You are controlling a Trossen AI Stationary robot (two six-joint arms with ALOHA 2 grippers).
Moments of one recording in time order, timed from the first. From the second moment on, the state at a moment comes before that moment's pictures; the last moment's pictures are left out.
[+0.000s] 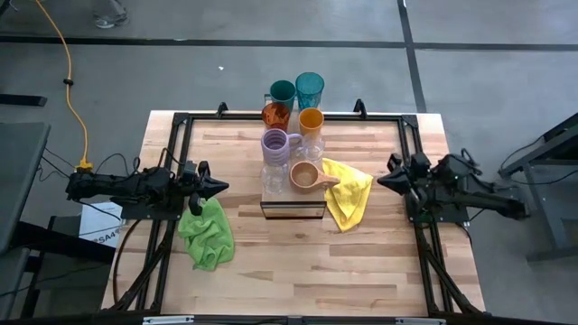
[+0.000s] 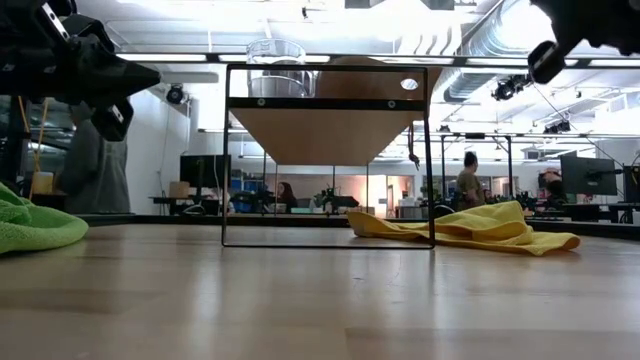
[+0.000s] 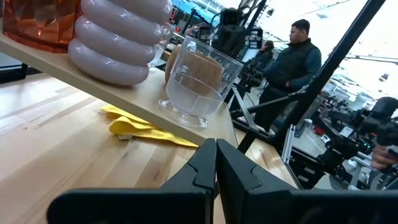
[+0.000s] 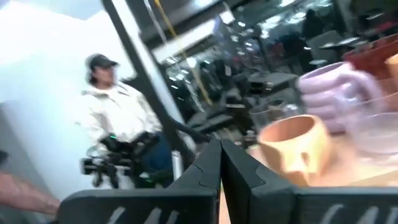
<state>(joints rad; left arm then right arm) 0.03 0.04 0.01 0.03 -0.15 -0.45 -0.16 0.06 0.21 0.07 -0.31 0.48</state>
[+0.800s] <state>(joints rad) 0.03 0.04 0.01 0.03 -0.15 -0.45 -0.02 0.00 0.05 -0.09 0.10 0.31</state>
